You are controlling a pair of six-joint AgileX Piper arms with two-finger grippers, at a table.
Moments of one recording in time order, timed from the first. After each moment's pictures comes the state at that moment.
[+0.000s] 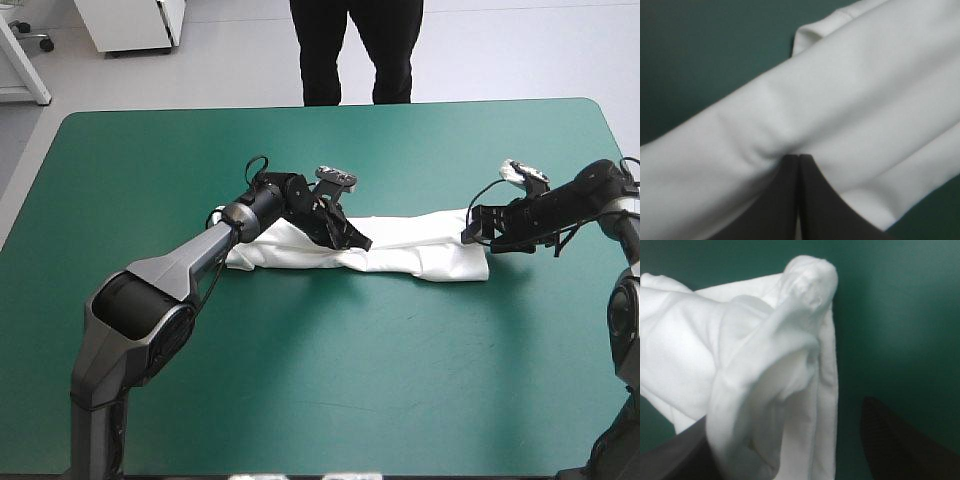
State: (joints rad) left arm -0.55 2.11 -1.72 -0.39 0.82 0.25; right arm -0.18 1.90 -1.37 0.67 1.06 -0.48
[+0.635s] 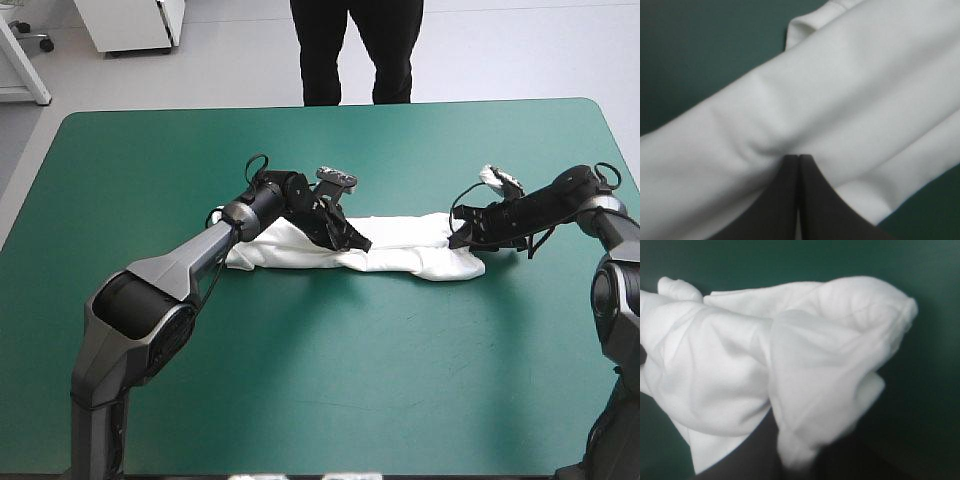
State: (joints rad) left arm -0.55 2.11 -1.73 -0.38 0.85 0.25; right arm -0.12 2.02 -1.40 0.78 1.09 -0.51
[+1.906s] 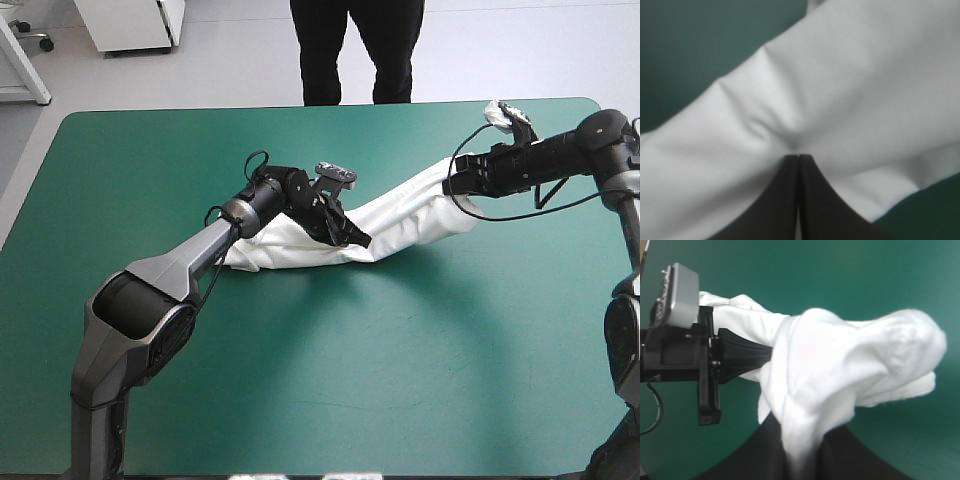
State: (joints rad) left arm -0.56 2.11 -1.78 -0.34 0.88 0.22; right arm -0.10 1.82 -1.62 0.85 1.23 -0.48
